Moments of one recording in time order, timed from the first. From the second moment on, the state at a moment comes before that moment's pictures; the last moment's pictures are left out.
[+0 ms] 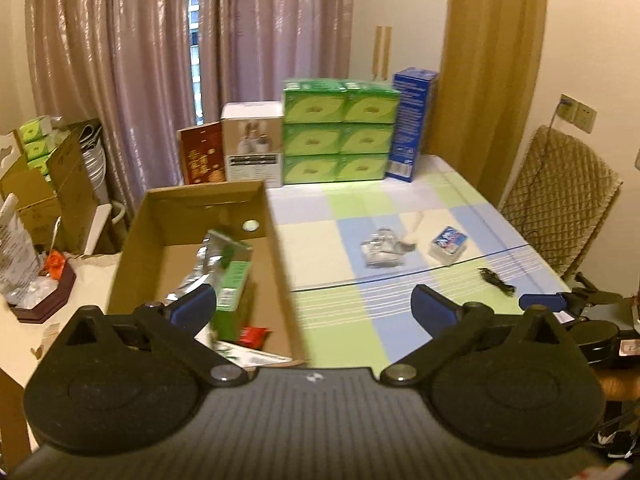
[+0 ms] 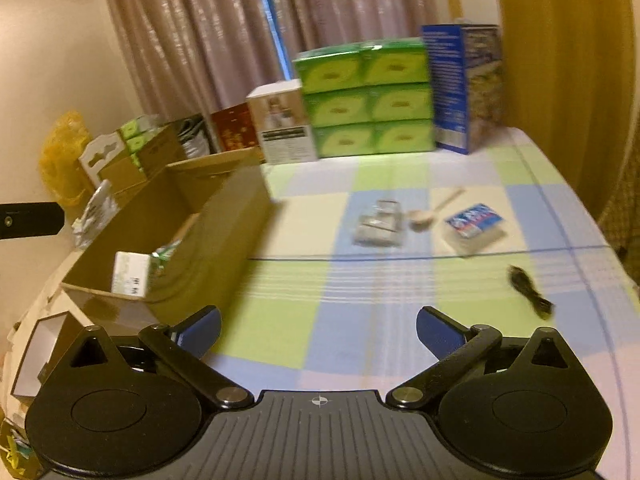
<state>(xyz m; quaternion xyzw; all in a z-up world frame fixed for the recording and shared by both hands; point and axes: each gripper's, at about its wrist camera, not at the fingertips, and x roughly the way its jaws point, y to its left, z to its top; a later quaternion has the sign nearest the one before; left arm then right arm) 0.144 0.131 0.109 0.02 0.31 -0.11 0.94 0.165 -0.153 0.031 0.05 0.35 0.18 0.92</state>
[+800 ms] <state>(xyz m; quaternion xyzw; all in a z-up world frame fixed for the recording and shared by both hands) 0.143 -0.020 0.043 0.03 0.32 -0.14 0.94 0.159 -0.307 0.009 0.06 0.34 0.08 0.94</state>
